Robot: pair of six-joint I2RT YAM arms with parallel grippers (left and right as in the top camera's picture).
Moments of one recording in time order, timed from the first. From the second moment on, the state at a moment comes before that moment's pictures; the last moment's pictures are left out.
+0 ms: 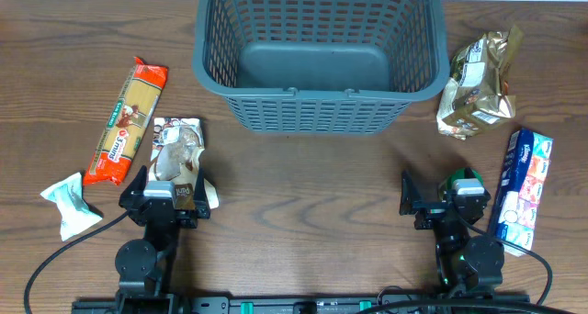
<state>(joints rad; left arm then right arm) -0.05 0.01 0.01 -0.10 0.02 0.01 0.06 0.01 0.06 -0.20 0.00 0.04</state>
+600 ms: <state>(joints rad) -0.05 0.01 0.01 -0.11 0.03 -0.01 0.06 0.01 0.06 -0.19 -0.01 0.09</state>
